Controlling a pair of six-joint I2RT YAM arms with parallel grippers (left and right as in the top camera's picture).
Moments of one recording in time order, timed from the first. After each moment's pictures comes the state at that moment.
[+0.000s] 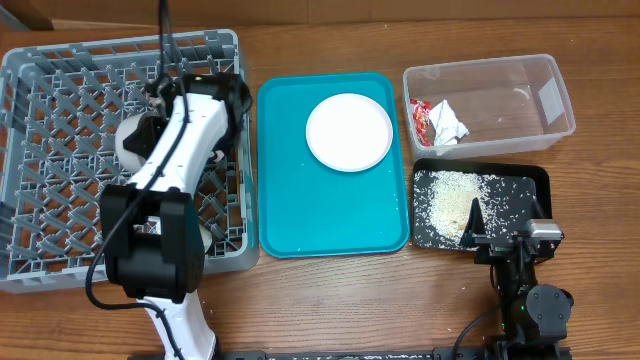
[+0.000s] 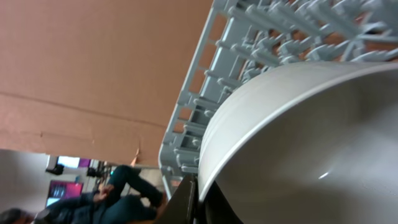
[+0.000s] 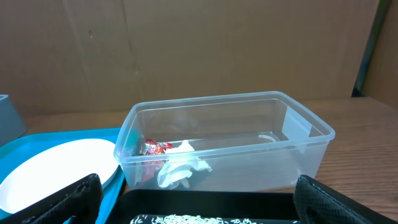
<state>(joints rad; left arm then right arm) -0.16 2.00 1.60 -1.42 -1.24 -0.73 0.03 0.01 0.02 -0.03 0.05 0.05</state>
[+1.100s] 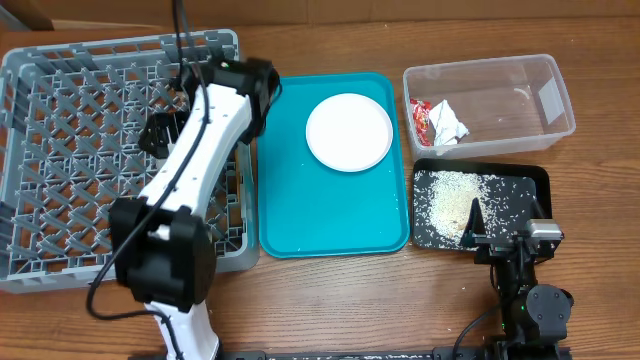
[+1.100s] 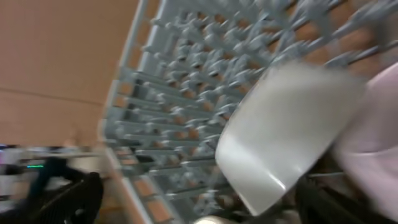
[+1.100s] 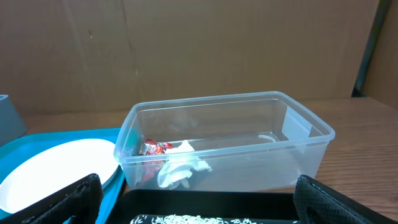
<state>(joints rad) -0.27 1.96 1.78 -1.56 -0.93 -0.79 0.03 0.01 0.02 -0.02 0.05 0.05</state>
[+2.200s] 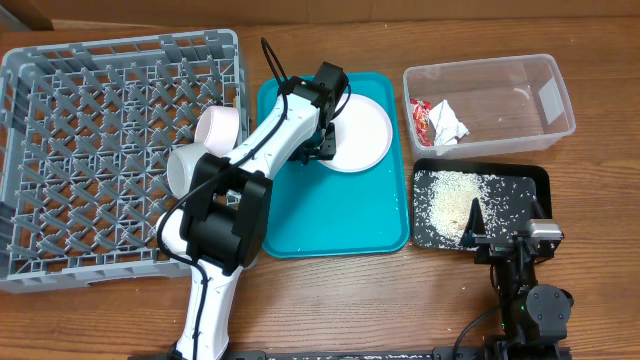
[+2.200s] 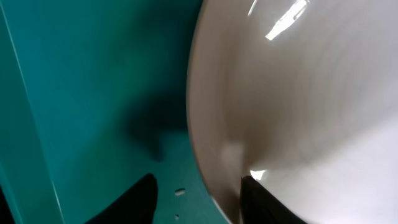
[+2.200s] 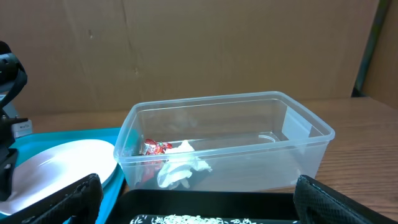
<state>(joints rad) -0.45 2.28 1.84 -1.05 -0.12 -0.52 0.03 0.01 0.02 -0.03 0.05 0.05</state>
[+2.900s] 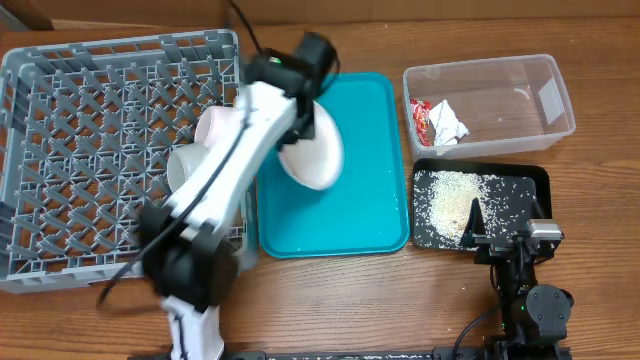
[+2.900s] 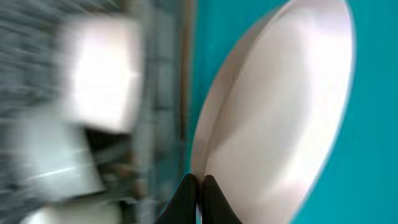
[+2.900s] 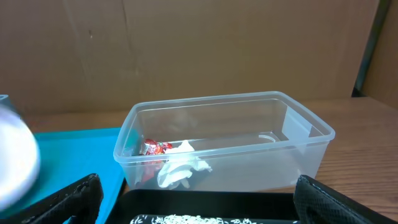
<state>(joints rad) -0.44 1.98 1.97 -1.39 -0.32 -0.51 0.03 0.01 0.02 -0.03 0.05 0.05</state>
